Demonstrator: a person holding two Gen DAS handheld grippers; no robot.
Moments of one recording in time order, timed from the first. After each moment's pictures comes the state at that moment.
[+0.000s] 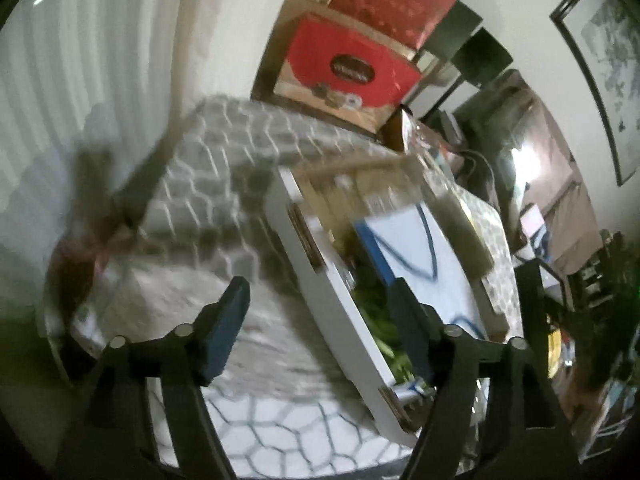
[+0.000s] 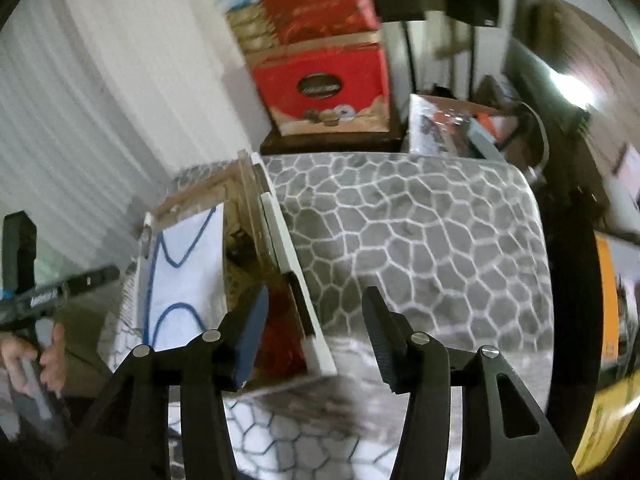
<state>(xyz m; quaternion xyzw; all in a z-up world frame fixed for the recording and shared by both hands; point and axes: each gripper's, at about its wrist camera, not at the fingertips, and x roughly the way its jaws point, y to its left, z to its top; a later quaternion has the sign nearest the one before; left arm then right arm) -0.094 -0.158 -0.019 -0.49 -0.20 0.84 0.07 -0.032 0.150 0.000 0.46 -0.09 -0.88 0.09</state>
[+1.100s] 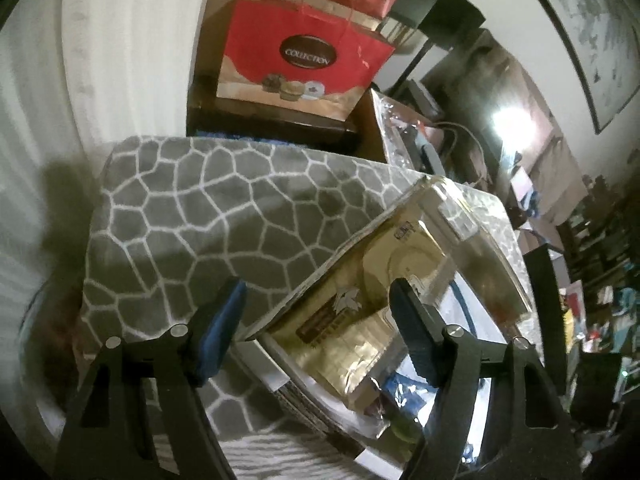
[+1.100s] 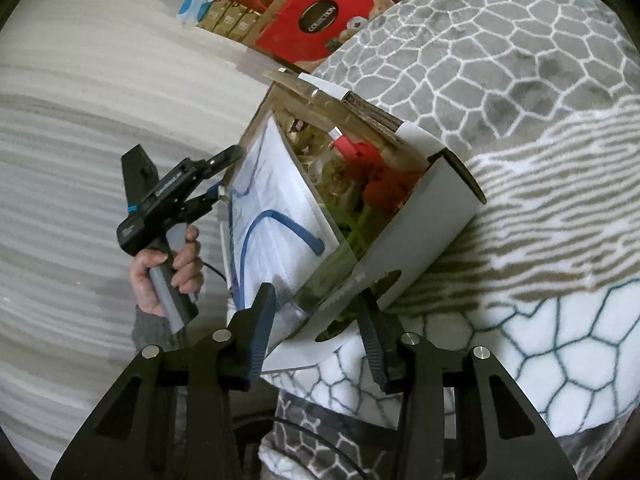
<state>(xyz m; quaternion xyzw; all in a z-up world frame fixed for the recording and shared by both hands) -0.200 -0.137 -0.060 -0.52 -0.15 0.83 0.17 0.003 0.130 -0.071 0.49 -0.37 -0.77 0.17</state>
